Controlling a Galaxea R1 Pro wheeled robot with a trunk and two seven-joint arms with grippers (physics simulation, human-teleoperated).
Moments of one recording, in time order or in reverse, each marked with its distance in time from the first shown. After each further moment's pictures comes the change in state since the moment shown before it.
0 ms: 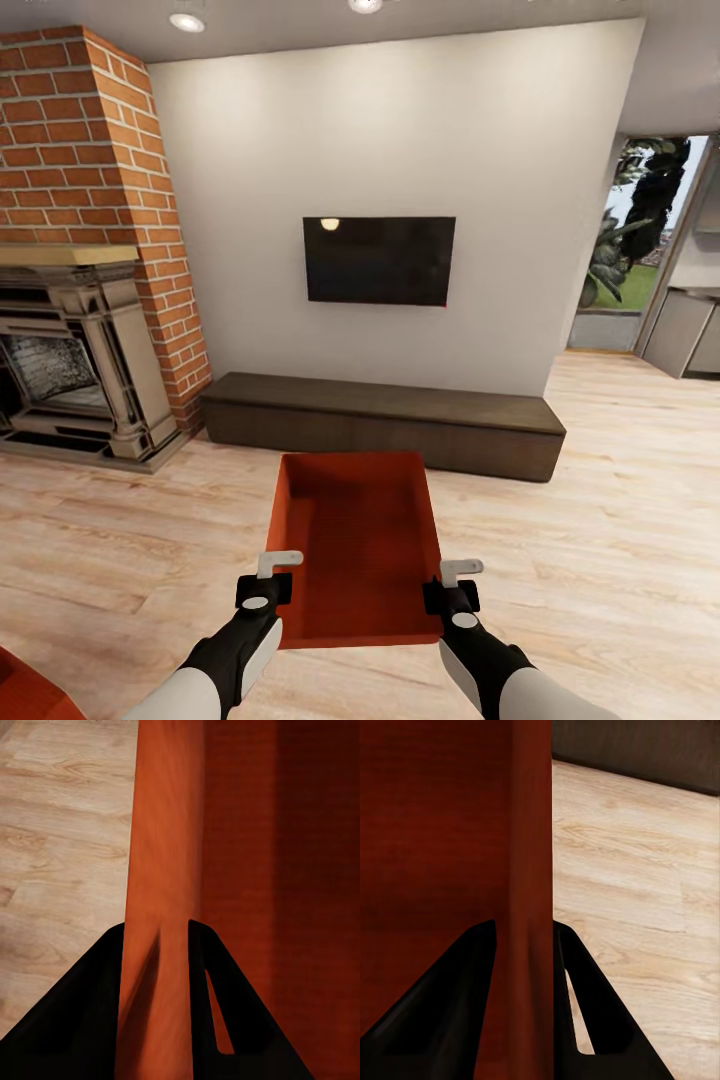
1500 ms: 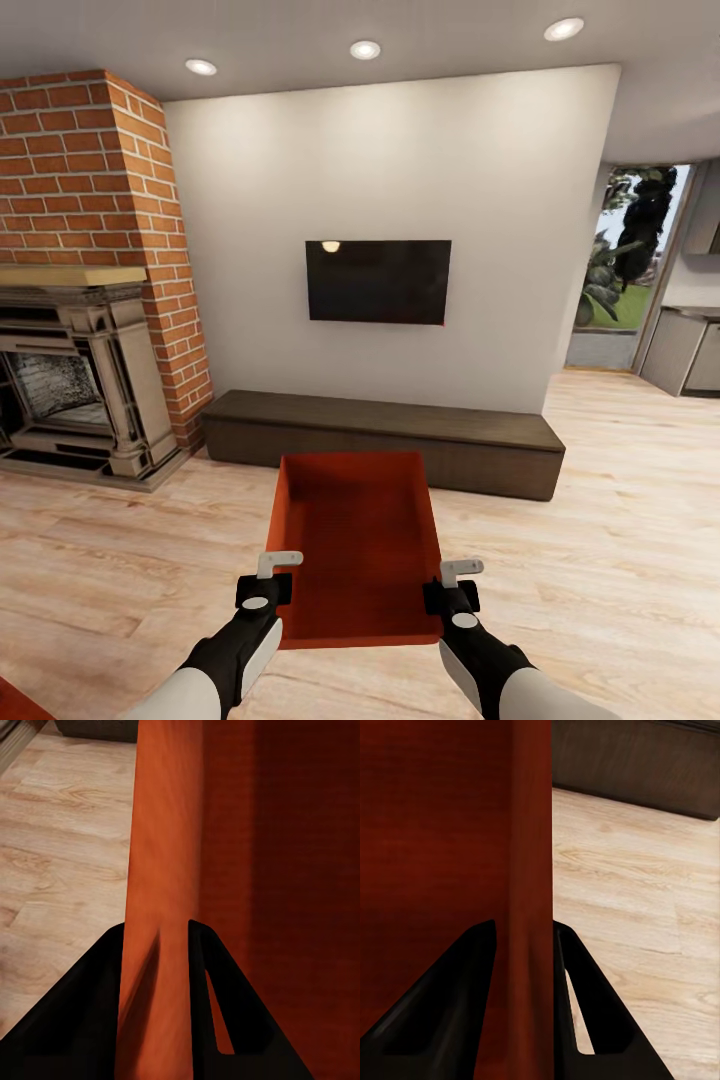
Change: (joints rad) left arm 0.000 0.000 0.000 0.001 -0.001 0.000 0.000; right arm 0.000 0.000 0.001 0.001 -0.002 0.000 0.000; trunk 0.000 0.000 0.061
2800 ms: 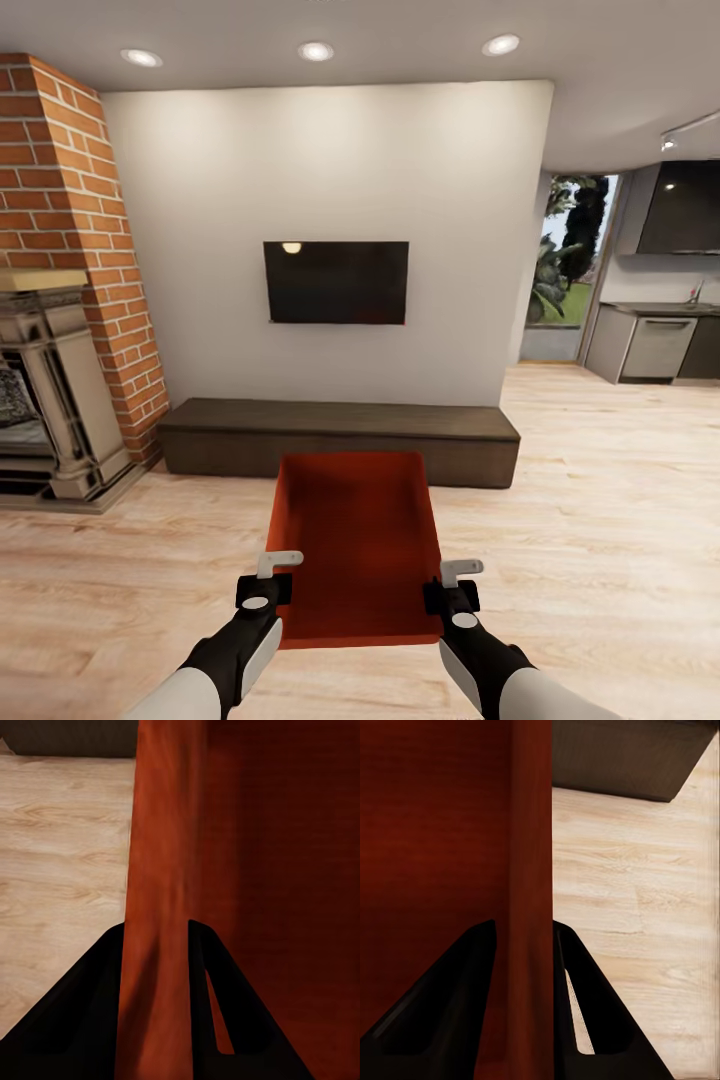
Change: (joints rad) left arm 0.000 0.000 -0.001 -0.001 0.001 0.000 0.000; right arm 0.000 0.000 -0.002 -0.001 0.002 0.000 0.000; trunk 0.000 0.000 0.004
